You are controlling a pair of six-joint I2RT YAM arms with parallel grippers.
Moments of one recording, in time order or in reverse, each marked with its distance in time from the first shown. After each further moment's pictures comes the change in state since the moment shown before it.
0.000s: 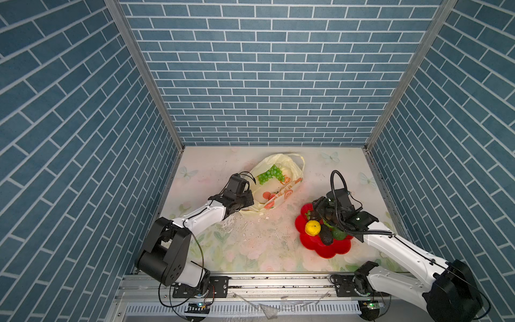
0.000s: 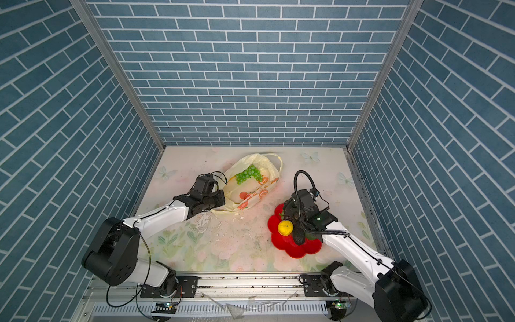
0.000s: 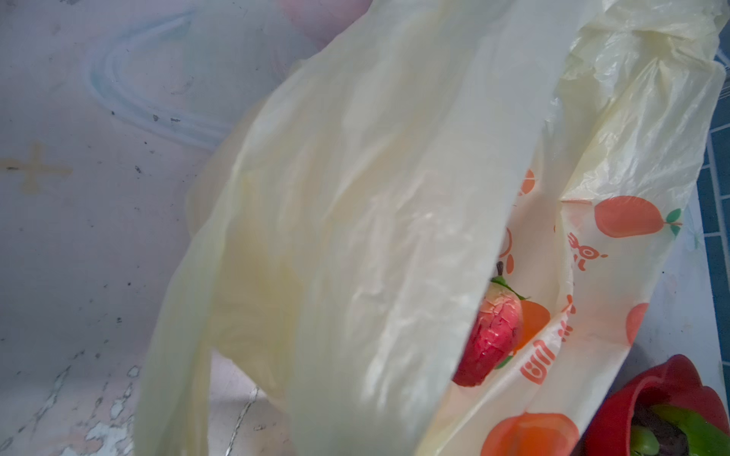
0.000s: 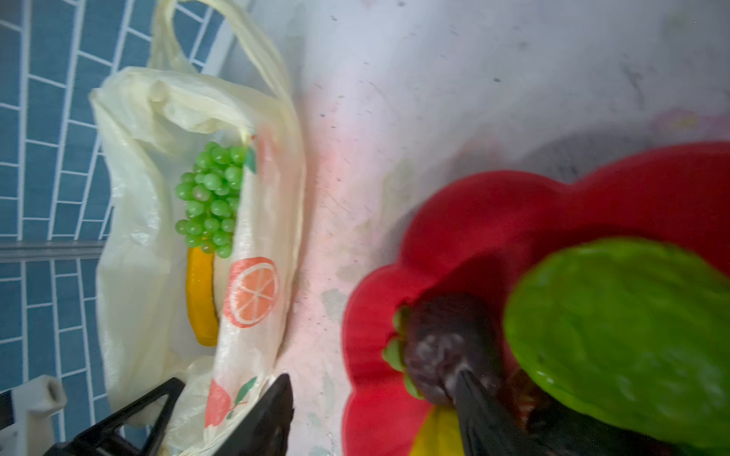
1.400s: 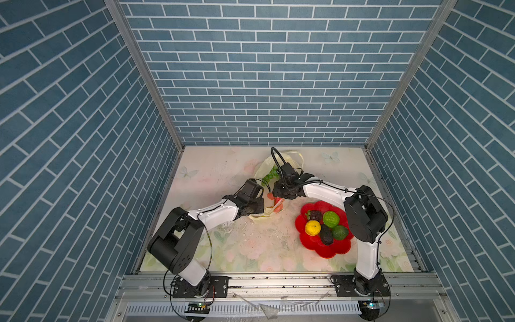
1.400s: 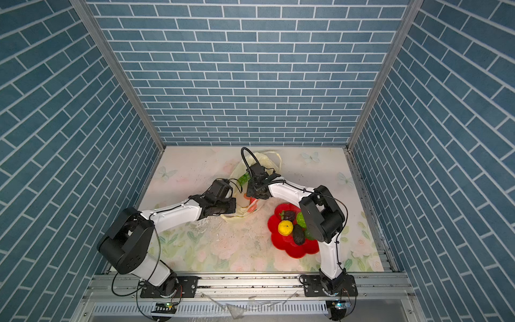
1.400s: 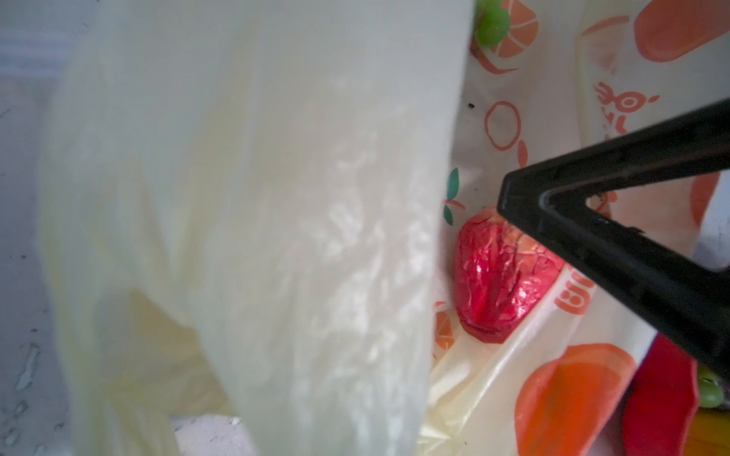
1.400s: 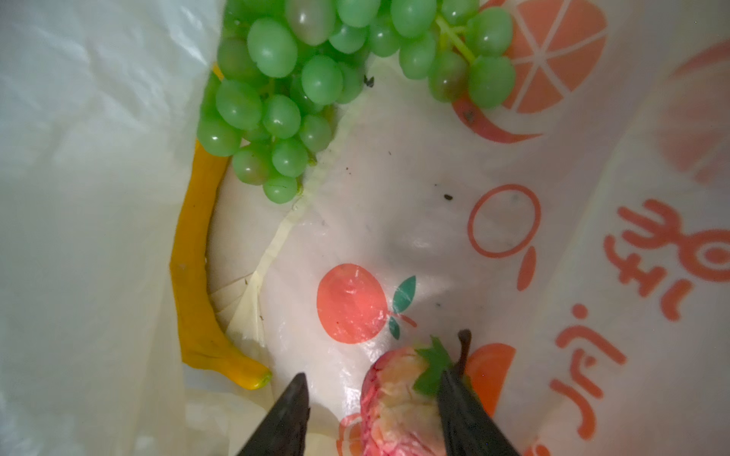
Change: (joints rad) left arm -0.146 0.123 0.058 -0.049 -0.018 0.078; right arm 0.143 0.863 0.727 -0.114 -0.109 -0.359
